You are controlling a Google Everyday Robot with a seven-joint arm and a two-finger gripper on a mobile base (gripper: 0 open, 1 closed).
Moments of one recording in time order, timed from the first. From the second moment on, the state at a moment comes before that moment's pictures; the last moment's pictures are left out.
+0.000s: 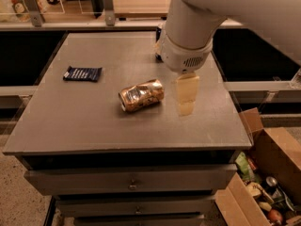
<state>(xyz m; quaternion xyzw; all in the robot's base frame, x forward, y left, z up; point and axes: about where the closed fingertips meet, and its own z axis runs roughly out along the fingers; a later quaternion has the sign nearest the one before) 0.506 -0.058 0.921 -0.79 0.60 -0.08 0.14</state>
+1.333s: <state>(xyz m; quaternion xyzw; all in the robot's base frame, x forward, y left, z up) 0.535 0.035 0.856 -0.84 0.53 -0.04 0.06</state>
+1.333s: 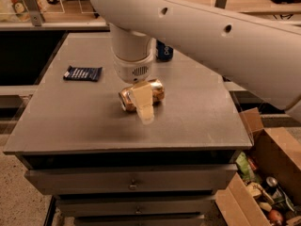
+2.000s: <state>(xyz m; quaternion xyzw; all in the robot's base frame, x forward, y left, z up) 0.558 0.038 0.823 -0.83 0.56 -0.01 0.03</state>
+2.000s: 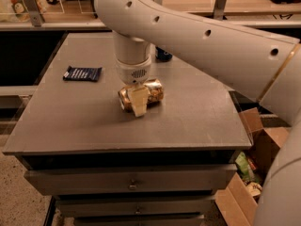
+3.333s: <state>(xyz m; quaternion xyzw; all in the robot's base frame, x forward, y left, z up) 0.587 0.007 0.915 -0.74 0.64 0.13 0.16</state>
